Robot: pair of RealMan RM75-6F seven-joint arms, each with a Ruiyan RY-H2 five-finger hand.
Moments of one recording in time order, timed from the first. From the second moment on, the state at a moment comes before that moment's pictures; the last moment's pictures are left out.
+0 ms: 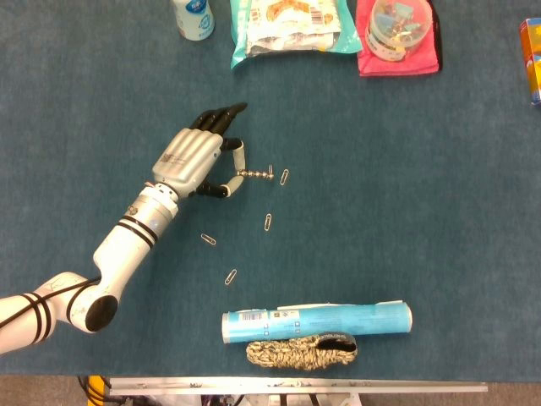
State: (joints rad) left arm -0.69 -1.66 -0.14 -1.32 1.30 0.89 -0.09; right arm -0.08 -1.05 0.06 -1.58 -1.48 1.59 0.28
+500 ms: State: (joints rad) left arm -0.71 -1.70 -0.15 -1.30 1.30 0.88 -0.11; right arm -0.08 -1.05 0.05 -1.58 -1.49 1.59 0.31
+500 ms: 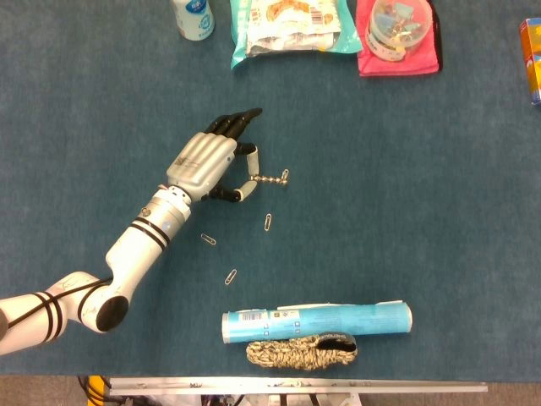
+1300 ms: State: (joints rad) left arm -0.71 -1.70 -0.14 -1.30 1.29 0.89 -0.12; right arm -0.08 -1.05 0.05 -1.57 -1.49 1.58 0.33
